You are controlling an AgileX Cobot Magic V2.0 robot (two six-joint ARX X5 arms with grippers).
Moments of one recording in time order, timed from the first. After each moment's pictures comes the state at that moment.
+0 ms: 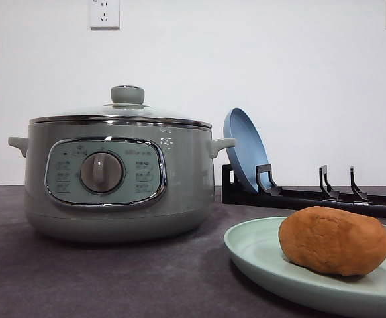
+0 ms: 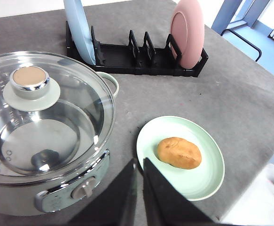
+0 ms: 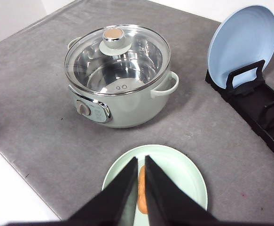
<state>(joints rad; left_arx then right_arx) -0.76 0.77 1.08 -0.73 0.03 -0.23 0.55 0.65 1.25 -1.09 -0.15 0.04</state>
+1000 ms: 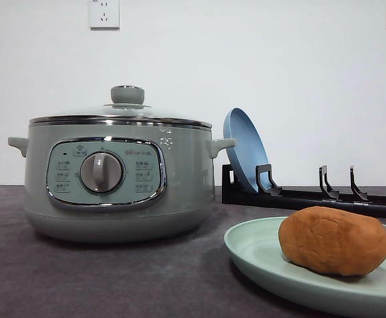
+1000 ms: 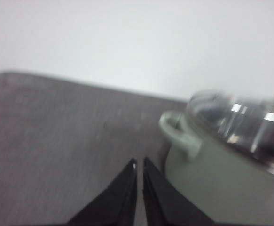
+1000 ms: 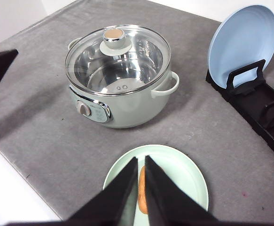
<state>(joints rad) -0.11 0.05 0.03 -0.03 -0.08 -0.19 0.55 0.65 1.25 -1.09 -0.15 0.05</state>
